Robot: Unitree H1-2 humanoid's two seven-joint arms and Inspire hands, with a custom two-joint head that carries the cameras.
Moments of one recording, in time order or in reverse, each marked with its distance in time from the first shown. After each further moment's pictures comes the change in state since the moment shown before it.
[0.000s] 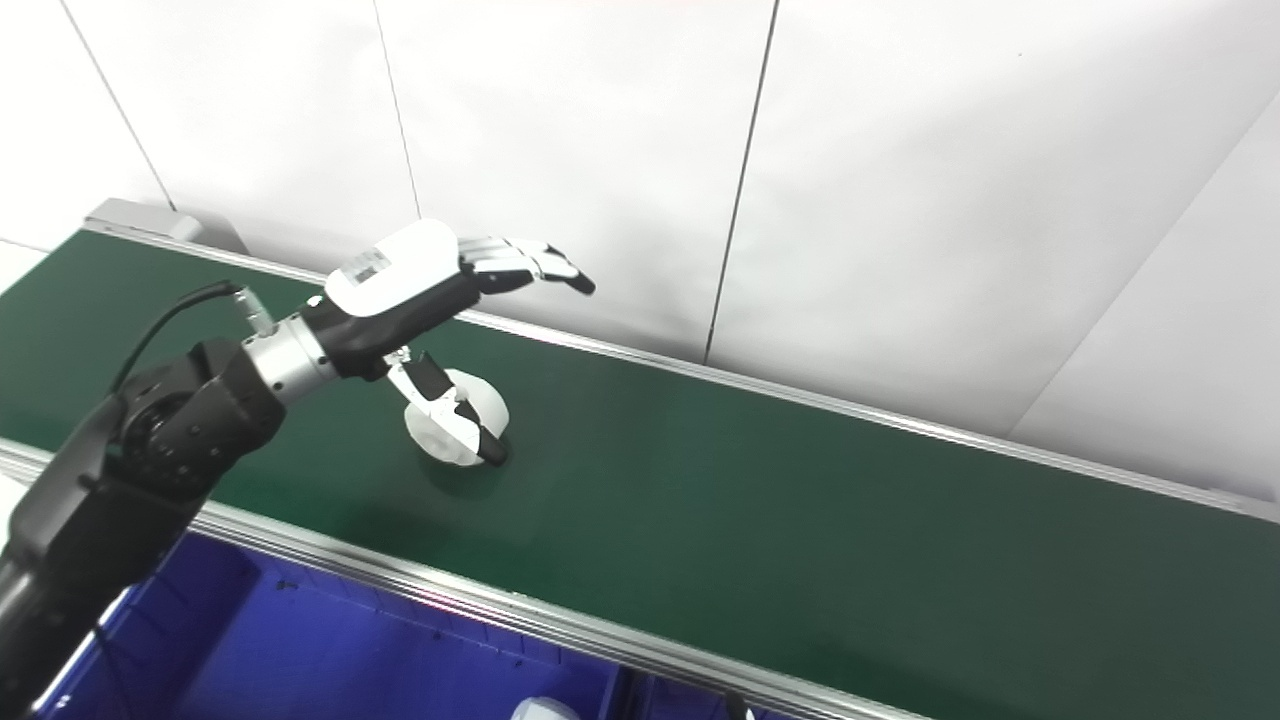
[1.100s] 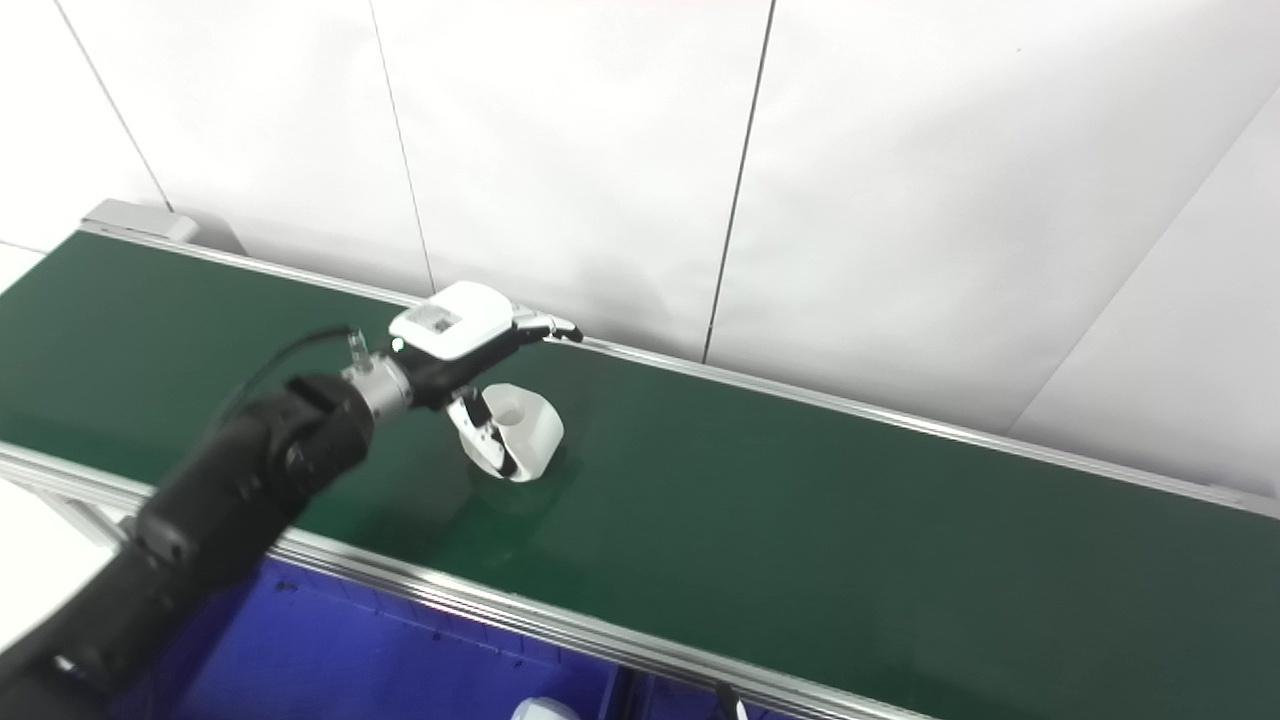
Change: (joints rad) left arm 0.008 -0.166 -0.119 0.303 0.347 0.160 0.191; right arm 0.011 0.017 0.002 -0.031 -0.043 0.000 -0.001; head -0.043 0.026
